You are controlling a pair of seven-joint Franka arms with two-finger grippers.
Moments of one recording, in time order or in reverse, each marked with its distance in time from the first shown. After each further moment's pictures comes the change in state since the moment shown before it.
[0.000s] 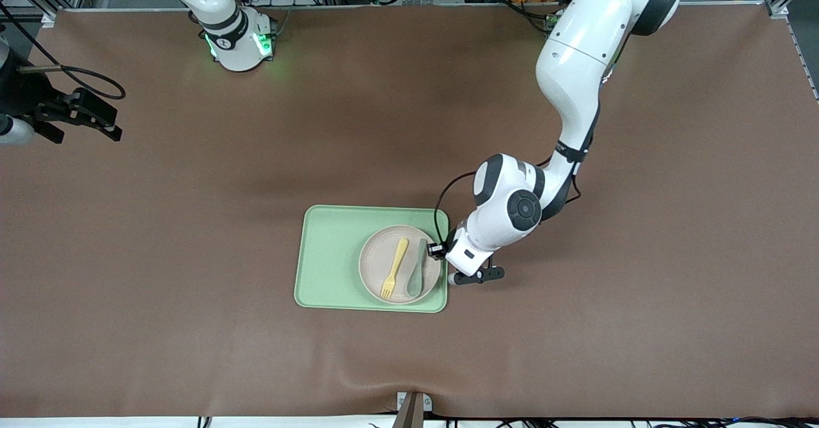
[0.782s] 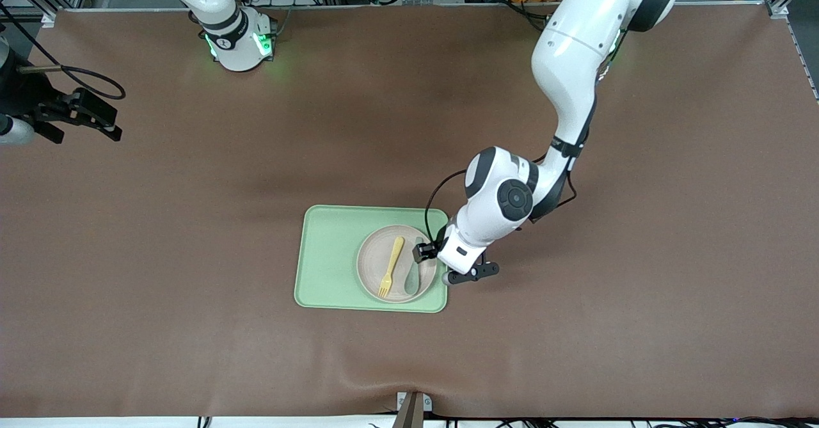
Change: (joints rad) left arm -0.021 -0.077 0.020 0.042 0.065 -0.051 -0.137; right arm 0.000 0.002 0.000 0.000 0.000 0.000 0.000
